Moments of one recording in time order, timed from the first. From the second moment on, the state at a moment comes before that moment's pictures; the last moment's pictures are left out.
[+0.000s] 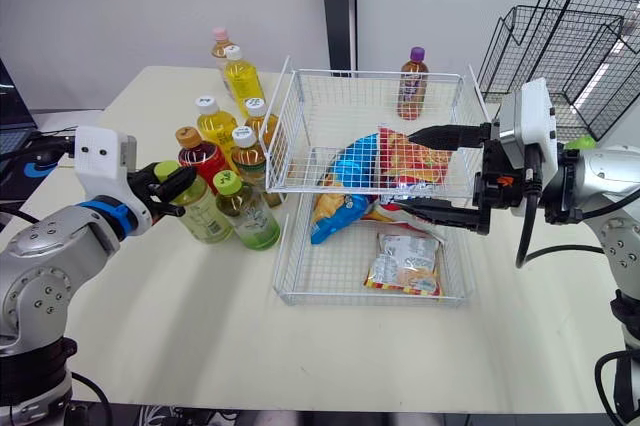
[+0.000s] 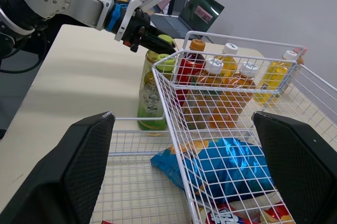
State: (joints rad) left arm -0.32 0.71 0.38 -0.42 -0.64 0.98 -0.16; right arm -0.58 -0.90 -0.15 -0.41 0.80 0.60 1.04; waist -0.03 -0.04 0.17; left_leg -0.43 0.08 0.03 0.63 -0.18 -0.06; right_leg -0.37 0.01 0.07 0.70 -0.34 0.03
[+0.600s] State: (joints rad) left arm -0.75 1.16 0.47 -0.13 -0.92 1.12 -0.62; right arm -0.41 -1.05 -0.45 -0.44 0.87 0.71 0.99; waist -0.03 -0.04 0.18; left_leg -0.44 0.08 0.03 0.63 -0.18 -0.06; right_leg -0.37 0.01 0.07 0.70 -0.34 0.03
